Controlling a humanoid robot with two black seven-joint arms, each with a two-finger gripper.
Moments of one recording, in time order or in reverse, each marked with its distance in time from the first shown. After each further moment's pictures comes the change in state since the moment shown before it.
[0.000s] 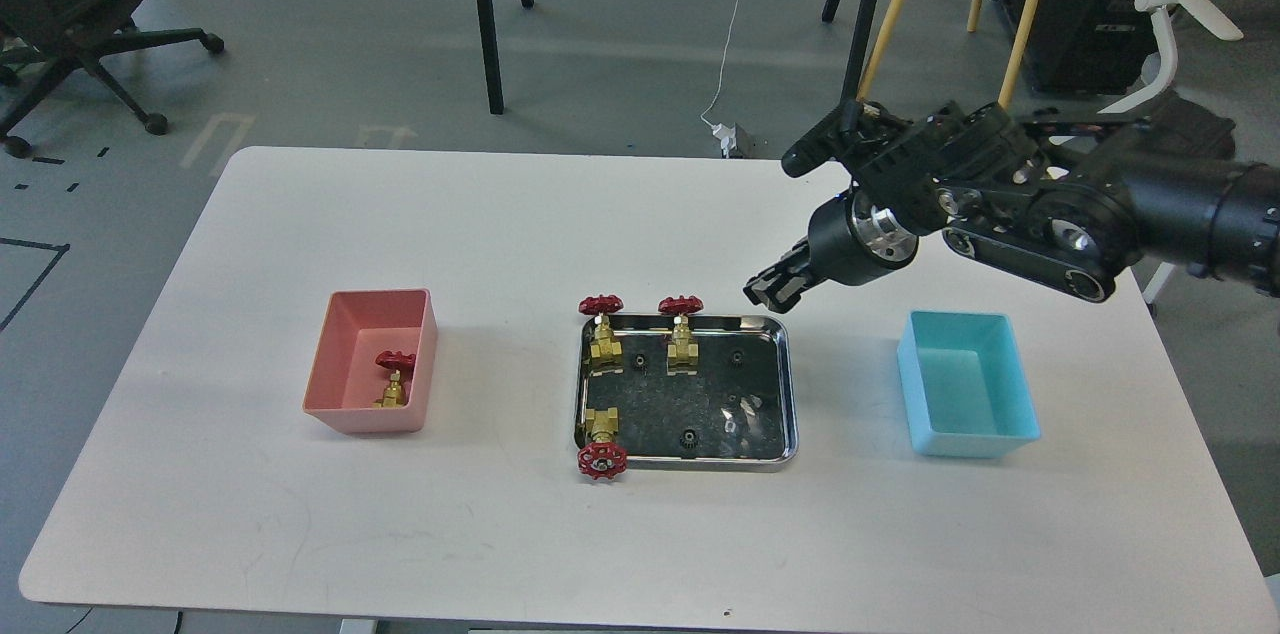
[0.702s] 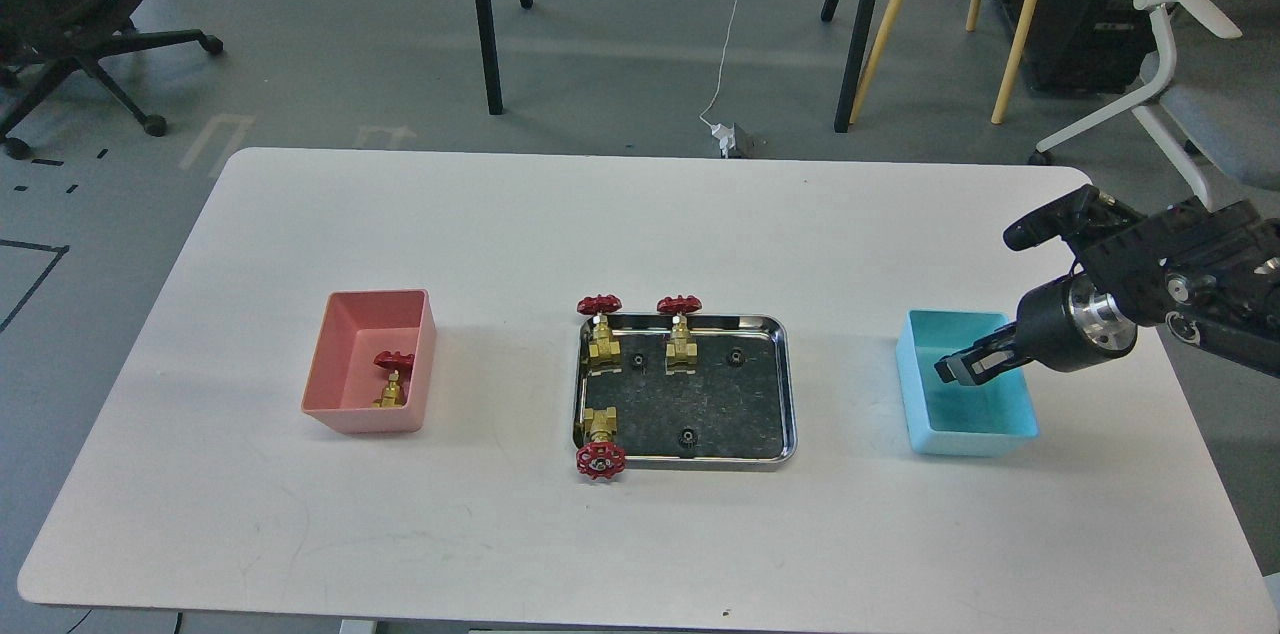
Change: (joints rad) left arm 0.000 -0.008 0.000 0.002 0.000 0.001 0.000; right arm -0.175 -0.258 -0.026 0.020 -0.014 0.000 0.015
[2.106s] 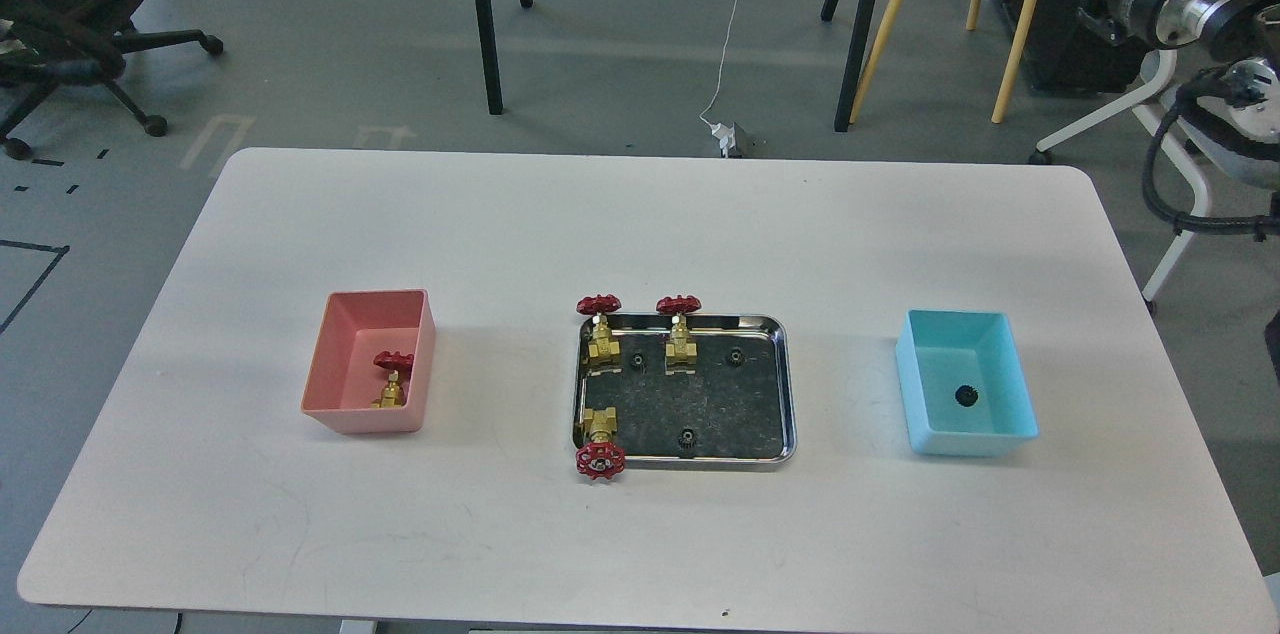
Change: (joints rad) left arm -0.024 -0.126 0.002 0.007 0.154 0.001 0.035; right arm 0.048 0.426 0.542 -1.052 1.332 -0.014 -0.160
